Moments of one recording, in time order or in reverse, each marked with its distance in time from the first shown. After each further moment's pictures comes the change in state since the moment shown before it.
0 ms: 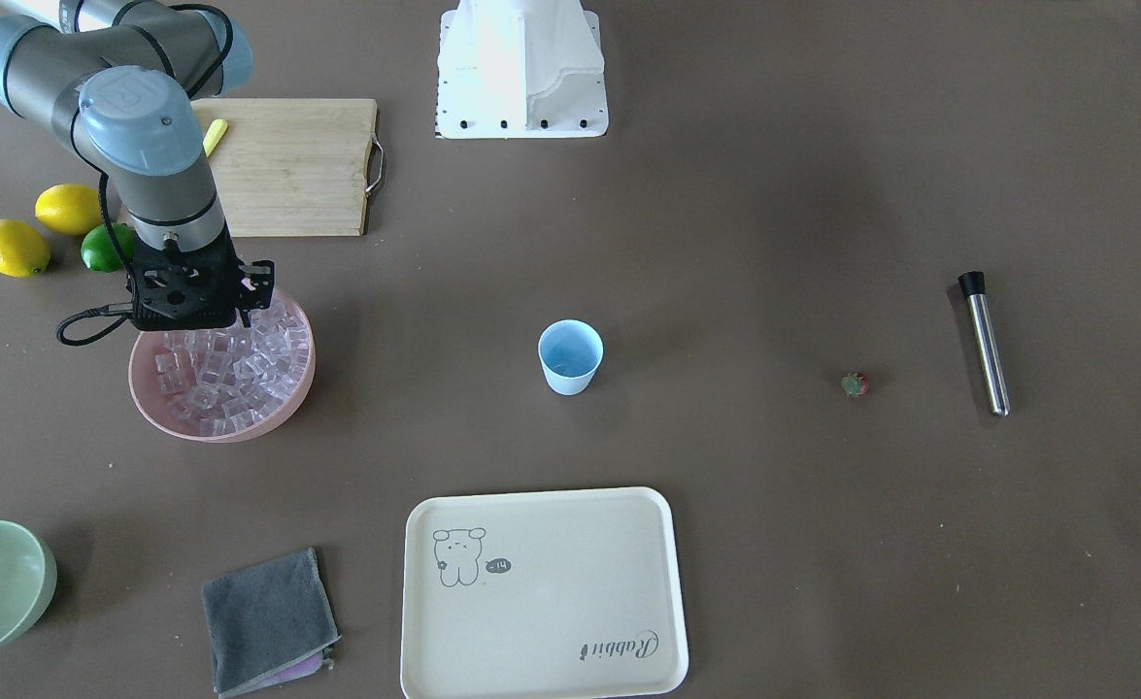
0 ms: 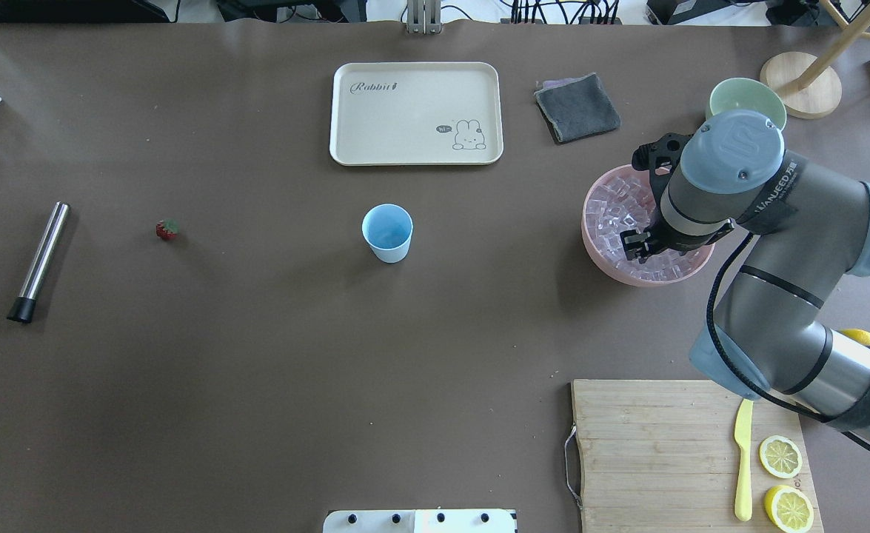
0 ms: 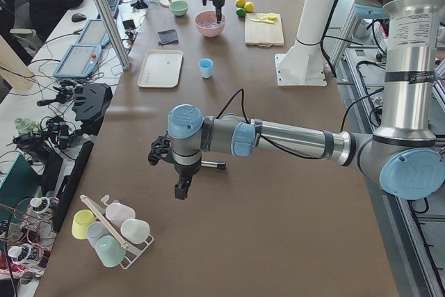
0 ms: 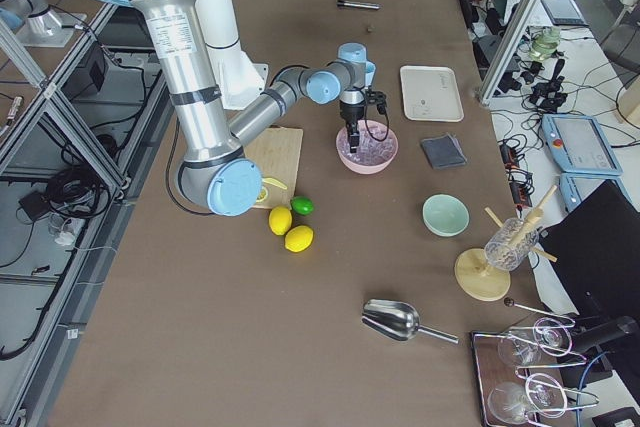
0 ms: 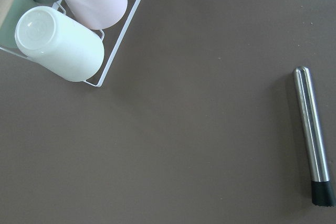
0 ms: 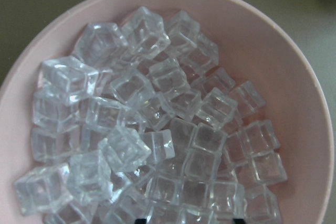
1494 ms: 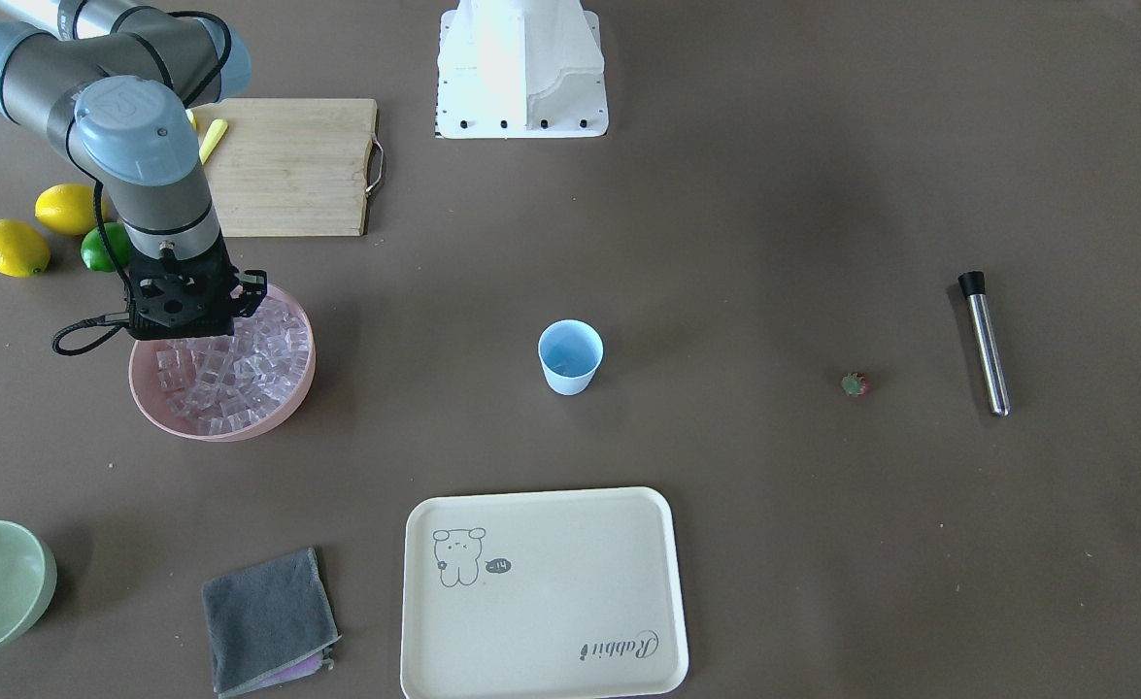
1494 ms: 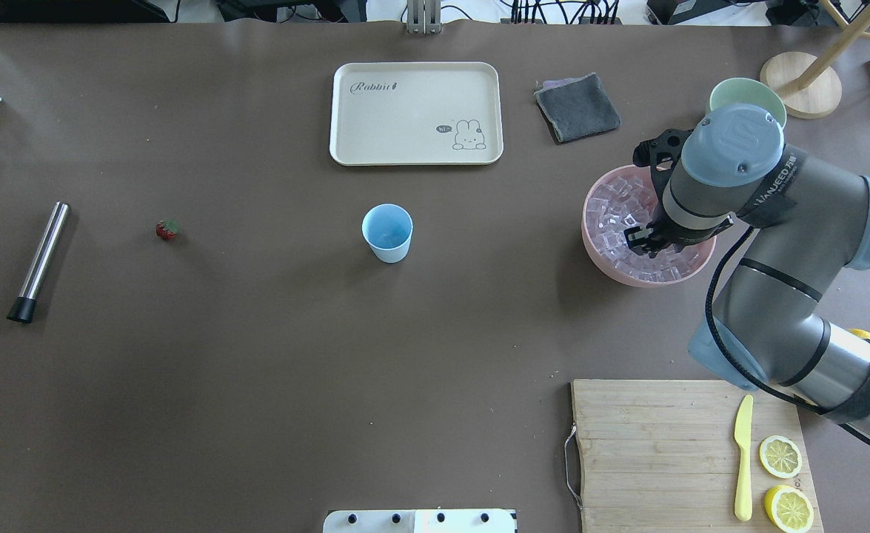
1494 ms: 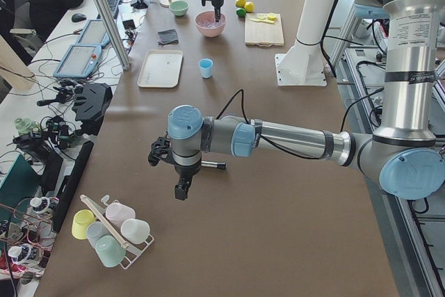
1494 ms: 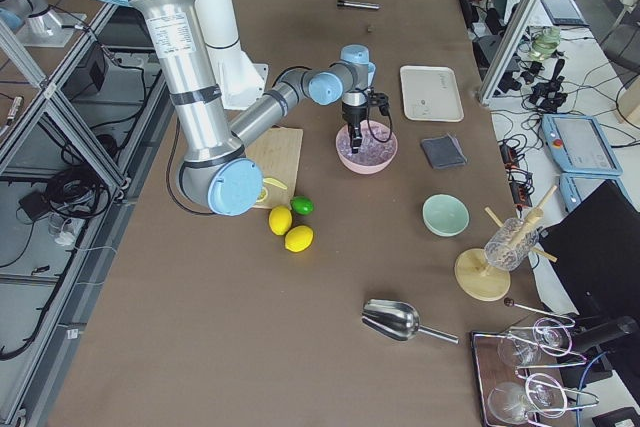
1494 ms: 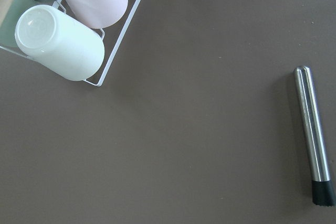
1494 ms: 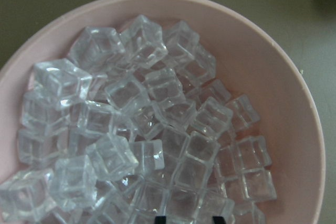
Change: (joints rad) left arm 0.000 0.000 0.004 0.000 0.000 0.000; right arm 0.015 0.009 -0.017 -0.004 0.001 -0.036
